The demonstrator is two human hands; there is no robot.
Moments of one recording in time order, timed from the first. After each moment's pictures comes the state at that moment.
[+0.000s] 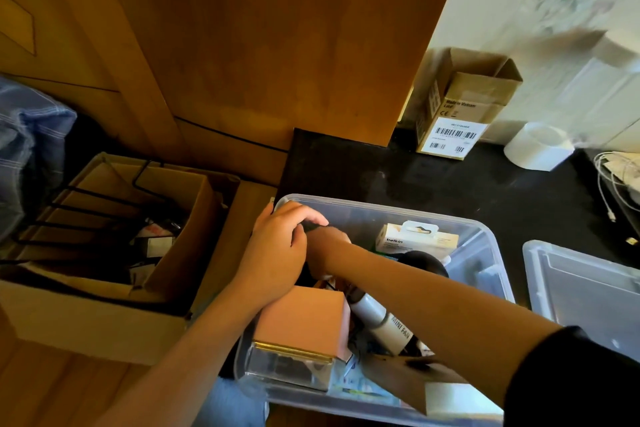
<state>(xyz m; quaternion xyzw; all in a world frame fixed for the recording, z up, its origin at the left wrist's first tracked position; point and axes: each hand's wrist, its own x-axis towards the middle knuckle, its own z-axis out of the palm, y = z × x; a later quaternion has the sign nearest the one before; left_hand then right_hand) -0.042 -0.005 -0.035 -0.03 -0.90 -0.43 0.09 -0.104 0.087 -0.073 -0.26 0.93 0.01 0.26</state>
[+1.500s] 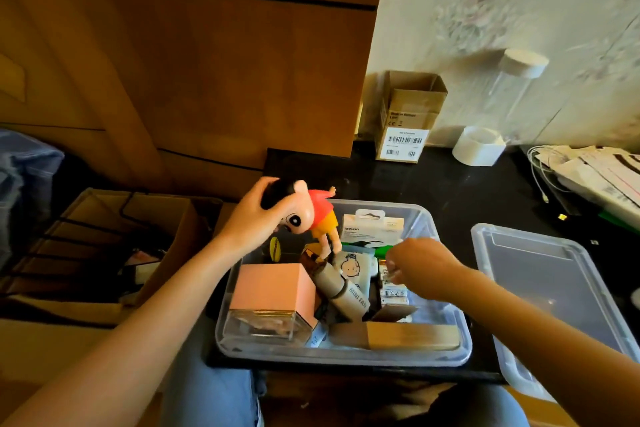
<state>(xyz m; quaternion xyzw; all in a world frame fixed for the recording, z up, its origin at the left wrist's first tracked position) -0.056 0.001 -0.005 -0.02 -0.82 -0.58 0.00 -0.032 0.264 -0.009 -0.19 0.96 0.06 0.18</state>
